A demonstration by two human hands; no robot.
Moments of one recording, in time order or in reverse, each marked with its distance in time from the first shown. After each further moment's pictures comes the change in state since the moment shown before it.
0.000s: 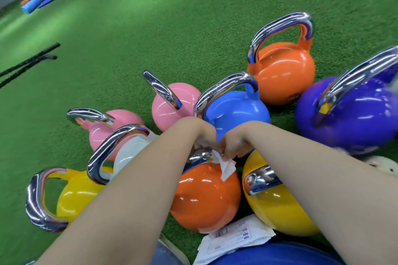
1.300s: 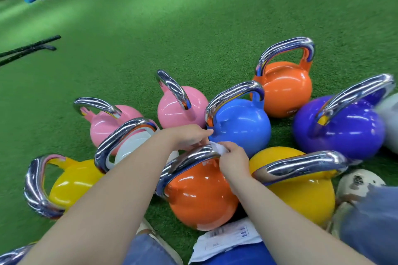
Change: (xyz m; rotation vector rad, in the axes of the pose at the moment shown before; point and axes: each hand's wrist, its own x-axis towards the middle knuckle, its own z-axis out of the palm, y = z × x) left_hand -0.005 -0.067 0.033 -0.664 0.245 0.245; right_hand -0.006 -0.034 0.100 0.702 0.978 -0.146
